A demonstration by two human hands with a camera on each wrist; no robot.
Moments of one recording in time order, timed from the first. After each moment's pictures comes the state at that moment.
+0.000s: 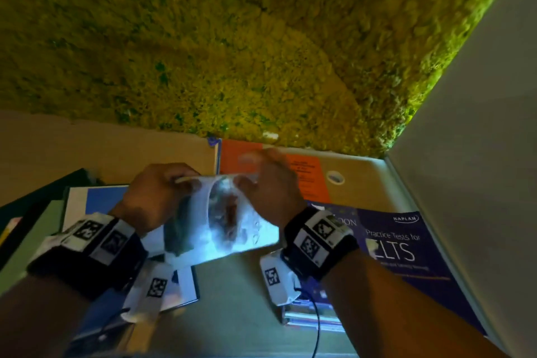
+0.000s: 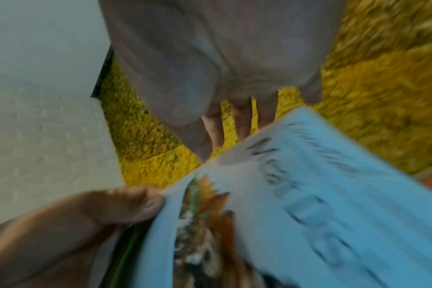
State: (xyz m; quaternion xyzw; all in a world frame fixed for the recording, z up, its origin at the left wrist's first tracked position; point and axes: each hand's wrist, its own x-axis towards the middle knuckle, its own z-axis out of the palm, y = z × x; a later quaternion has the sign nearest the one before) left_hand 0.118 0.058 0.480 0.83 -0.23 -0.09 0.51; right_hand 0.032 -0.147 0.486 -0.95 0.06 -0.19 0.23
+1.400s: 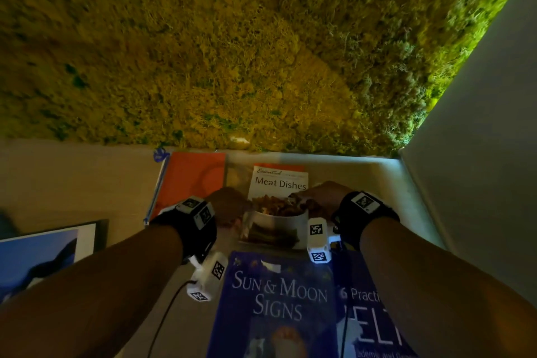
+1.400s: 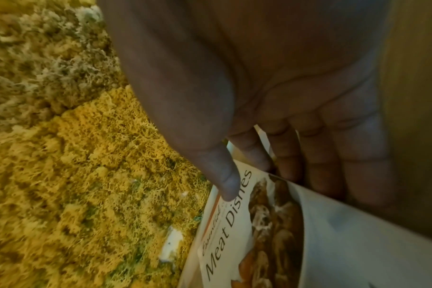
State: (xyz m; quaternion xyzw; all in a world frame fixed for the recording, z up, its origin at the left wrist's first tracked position) left_hand 0.208 -0.248 0.367 0.84 -0.09 -0.41 0.35; right_hand 0.104 -0.480 0.374 -0.72 0.39 0.17 0.55
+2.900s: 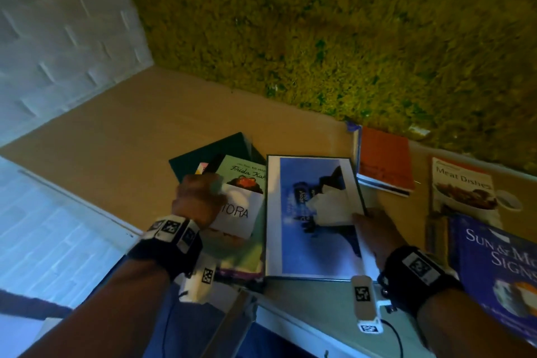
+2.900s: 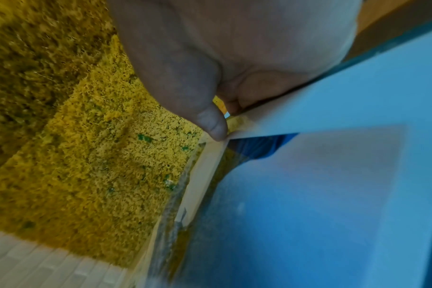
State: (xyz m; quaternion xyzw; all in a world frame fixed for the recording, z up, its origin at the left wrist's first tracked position) left_hand 0.145 0.261 0.386 0.96 0.05 -0.09 0.27; right_hand 0.070 -0.083 0.350 -0.80 0.32 0.02 0.50
